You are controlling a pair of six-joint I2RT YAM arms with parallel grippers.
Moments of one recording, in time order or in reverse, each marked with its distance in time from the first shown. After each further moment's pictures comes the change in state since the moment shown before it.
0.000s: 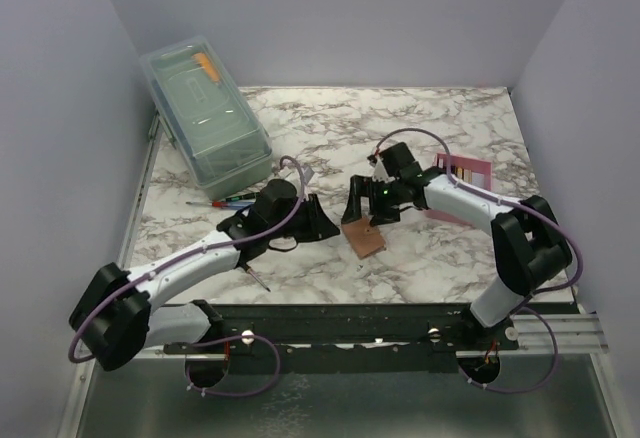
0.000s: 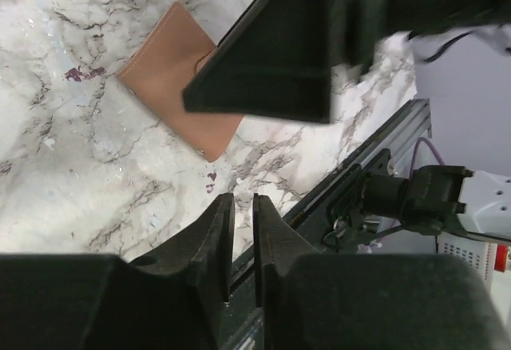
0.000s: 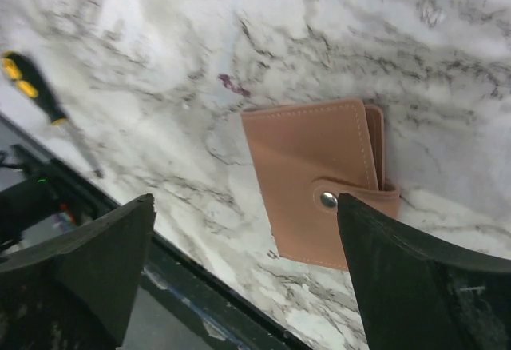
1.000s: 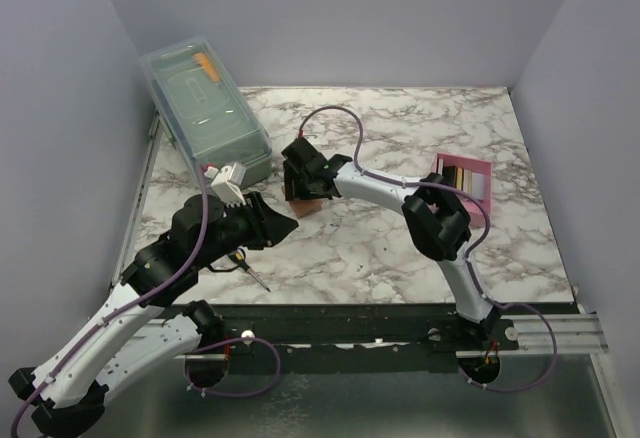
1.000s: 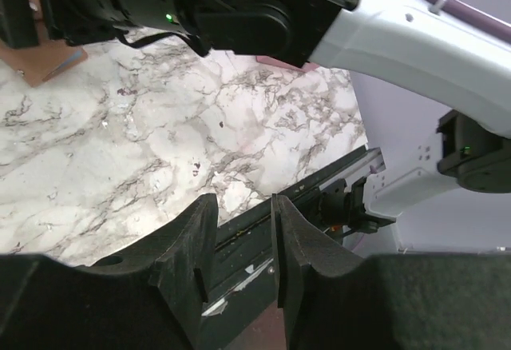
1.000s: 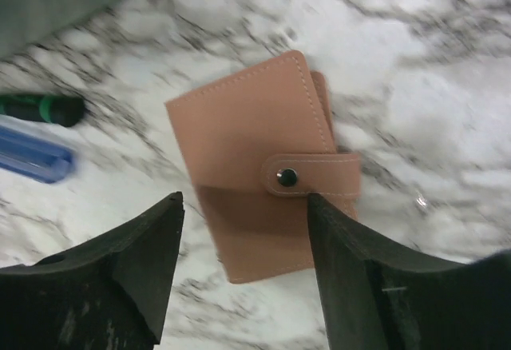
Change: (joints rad) left arm 0.000 -0.604 0.188 -0.586 -0.222 0.009; right arm 0.384 0.525 0.648 -0.086 0.697 0.140
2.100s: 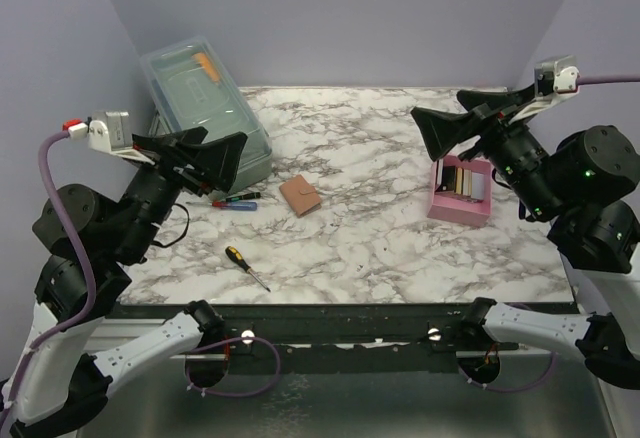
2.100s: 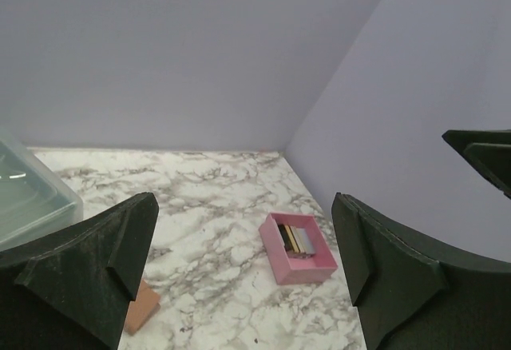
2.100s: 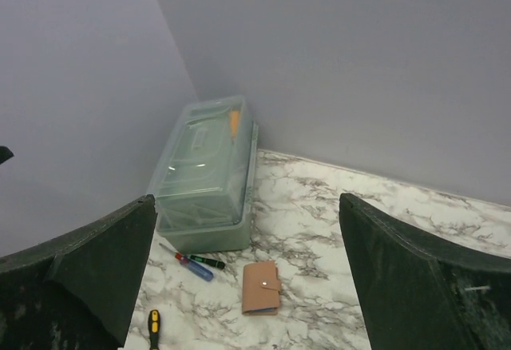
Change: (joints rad) left arm 0.000 0.089 0.612 0.021 -0.348 0.399; right arm 0.000 -1.188 -0.031 0.015 0.098 -0.506
